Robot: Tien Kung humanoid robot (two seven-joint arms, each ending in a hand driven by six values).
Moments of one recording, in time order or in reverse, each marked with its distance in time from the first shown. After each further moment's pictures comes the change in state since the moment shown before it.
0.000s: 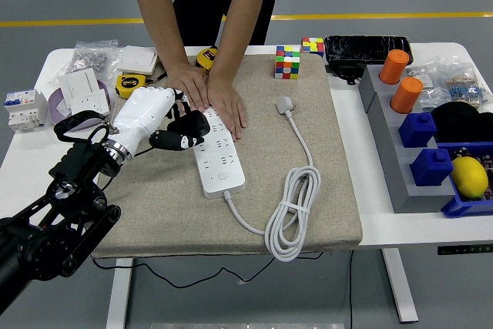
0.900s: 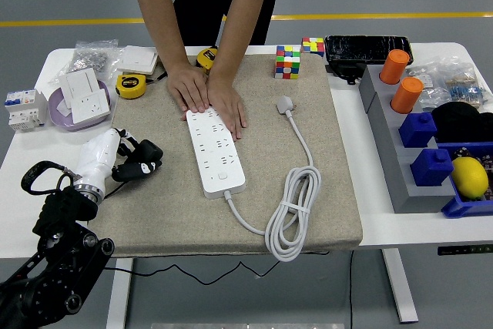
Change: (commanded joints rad) left arm 0.284 -0.168 -0.340 0.016 0.000 0.053 0.215; right arm -0.011 0.007 0.009 0.000 -0.007 0.002 0.002
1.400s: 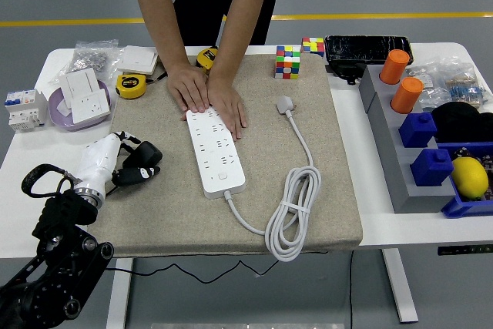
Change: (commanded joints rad) left arm 0.016 0.000 0.004 -0.026 0.000 -0.021 0.025; right arm -0.004 -0.001 -0.005 0.000 -0.004 0.000 -0.002
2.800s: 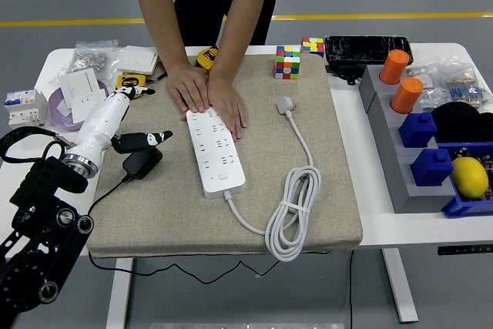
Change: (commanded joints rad) left arm -0.007 0.069 -0.031 -0.228 -0.161 -0.217 -0.140; right arm 0.003 0.003 0.000 0.000 -0.002 -0.003 -0.010
